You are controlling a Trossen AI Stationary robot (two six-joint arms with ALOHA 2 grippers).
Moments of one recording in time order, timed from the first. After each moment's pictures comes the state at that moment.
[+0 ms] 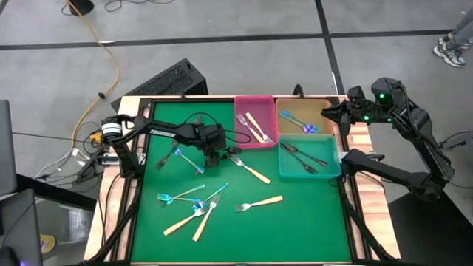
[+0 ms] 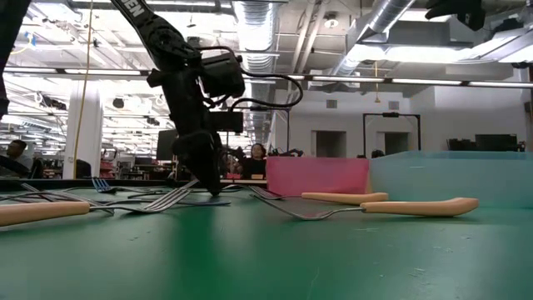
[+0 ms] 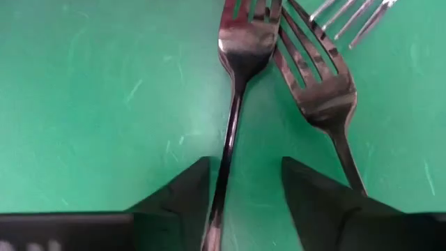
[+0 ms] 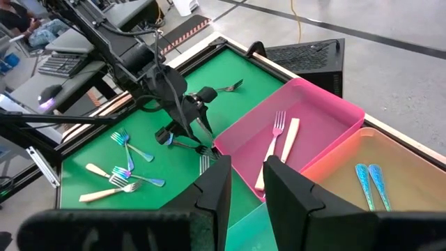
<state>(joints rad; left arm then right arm) 0.29 1.75 0.96 -0.38 -0.03 0.18 -0.84 0.68 1.19 -0.99 -0.44 0.17</state>
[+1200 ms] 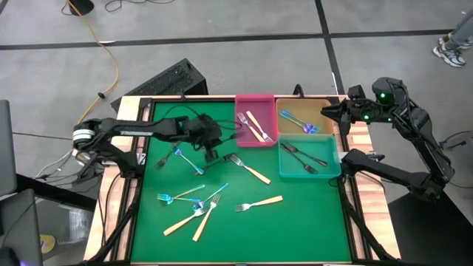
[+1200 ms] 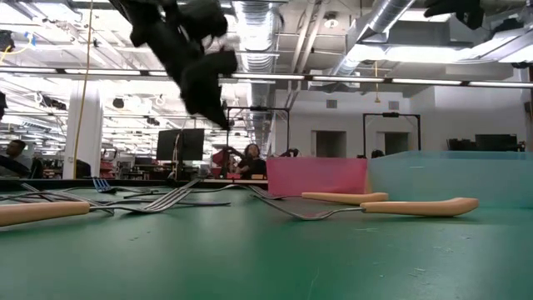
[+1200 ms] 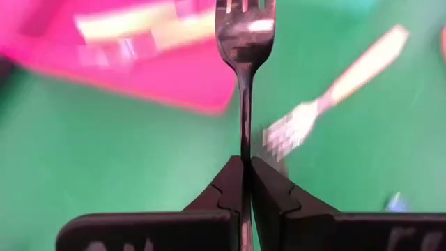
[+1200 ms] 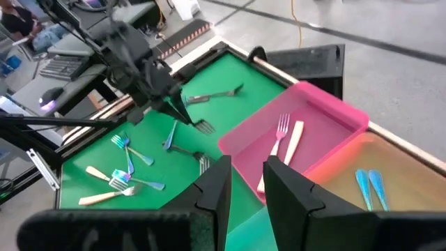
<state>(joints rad) 0.26 1.45 0.95 -0.35 -0.01 -0.03 -0.84 0.68 1.19 -0.96 -0.44 0.17</state>
